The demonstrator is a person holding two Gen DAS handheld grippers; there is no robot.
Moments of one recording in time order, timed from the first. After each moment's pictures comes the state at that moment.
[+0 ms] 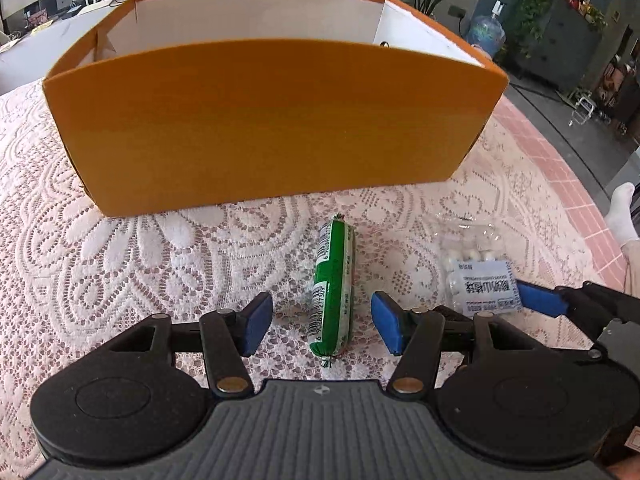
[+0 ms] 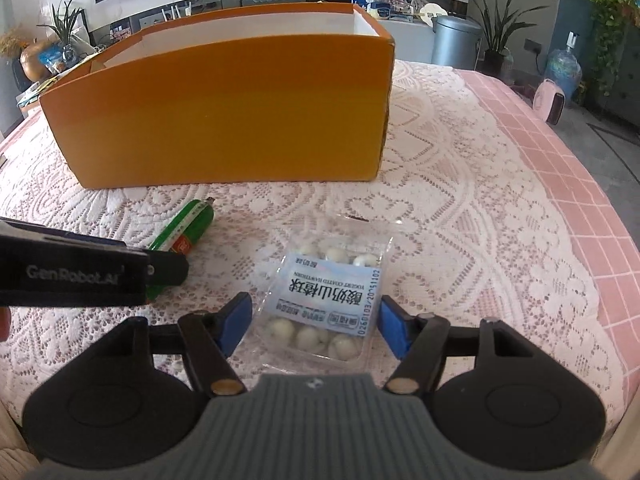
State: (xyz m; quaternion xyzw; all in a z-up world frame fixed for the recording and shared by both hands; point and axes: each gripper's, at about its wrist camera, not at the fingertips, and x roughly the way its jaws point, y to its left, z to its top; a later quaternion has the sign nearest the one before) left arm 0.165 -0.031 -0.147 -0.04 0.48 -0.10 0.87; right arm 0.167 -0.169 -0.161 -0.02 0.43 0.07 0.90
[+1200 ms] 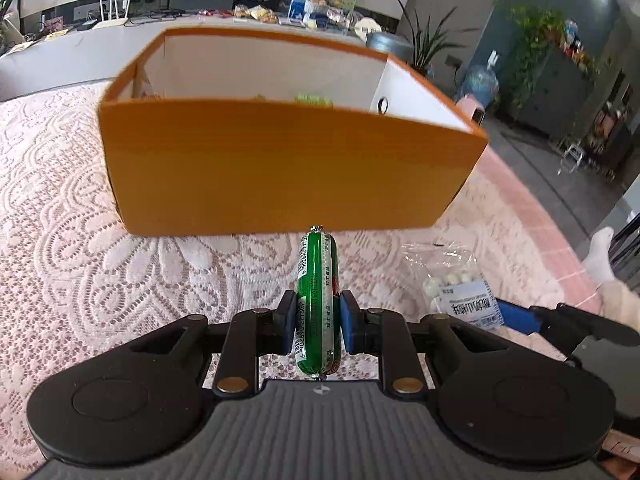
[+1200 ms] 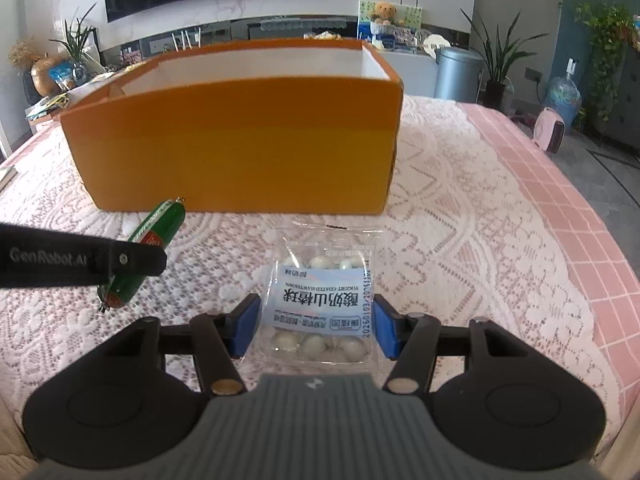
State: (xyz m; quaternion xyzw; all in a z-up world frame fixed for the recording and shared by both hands) left arm 0.137 -0.003 -0.116 -0.09 0.41 -0.10 0.90; right arm 0.154 -0.164 -0.146 -0.03 0.38 0.08 0.92
